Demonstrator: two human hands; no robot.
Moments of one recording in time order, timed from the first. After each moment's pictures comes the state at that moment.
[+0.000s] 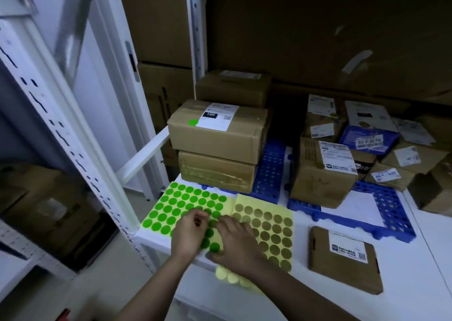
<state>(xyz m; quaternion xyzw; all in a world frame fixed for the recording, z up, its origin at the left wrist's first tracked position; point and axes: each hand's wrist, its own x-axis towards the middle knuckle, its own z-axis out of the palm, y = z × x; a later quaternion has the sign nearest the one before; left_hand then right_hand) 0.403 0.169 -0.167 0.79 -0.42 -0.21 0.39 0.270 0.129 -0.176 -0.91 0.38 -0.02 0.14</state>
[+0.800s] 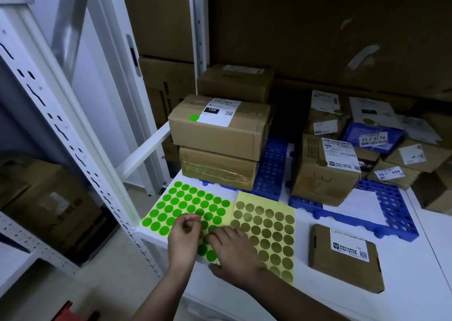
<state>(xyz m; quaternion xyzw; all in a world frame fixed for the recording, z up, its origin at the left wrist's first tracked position) 0.391 0.193 -0.169 0.73 -0.22 -0.28 0.58 0.269 0.145 -0.206 -0.96 0.27 -0.12 -0.01</state>
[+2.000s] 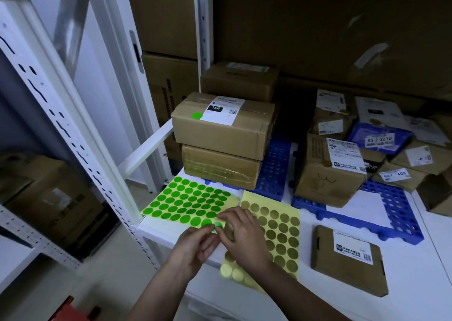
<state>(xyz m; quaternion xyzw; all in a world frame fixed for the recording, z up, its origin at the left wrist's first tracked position) 0.386 0.193 -0.153 0.52 0.00 -0.60 0.61 0.270 0.129 -0.188 -0.87 0.37 -0.31 0.11</state>
